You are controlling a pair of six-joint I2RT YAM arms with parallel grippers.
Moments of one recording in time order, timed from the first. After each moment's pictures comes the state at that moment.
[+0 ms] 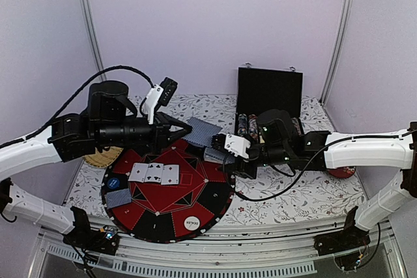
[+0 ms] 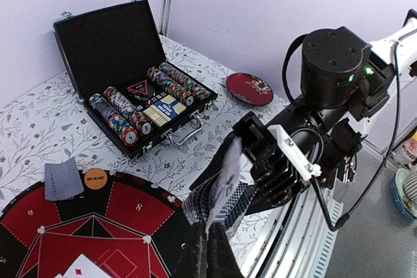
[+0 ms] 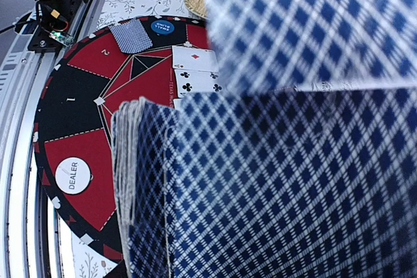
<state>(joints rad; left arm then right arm) -1.01 1.13 1.07 -0.27 0.06 -0.22 1.02 1.45 0.97 -0.06 -0.17 -0.45</state>
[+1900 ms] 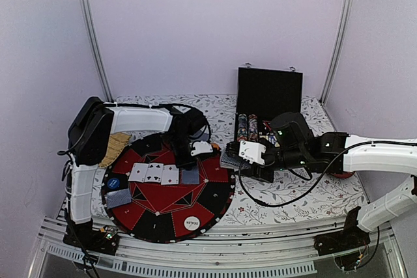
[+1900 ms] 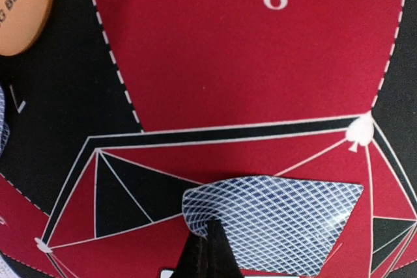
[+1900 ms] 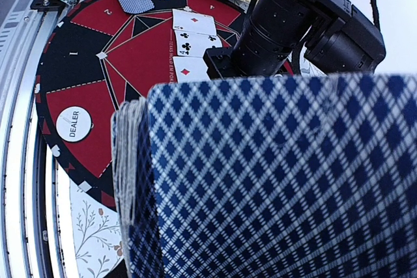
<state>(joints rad) -0.75 2.16 1.60 -0.89 0.03 0.57 1.02 1.30 0.91 -0.23 -0.09 -0.52</state>
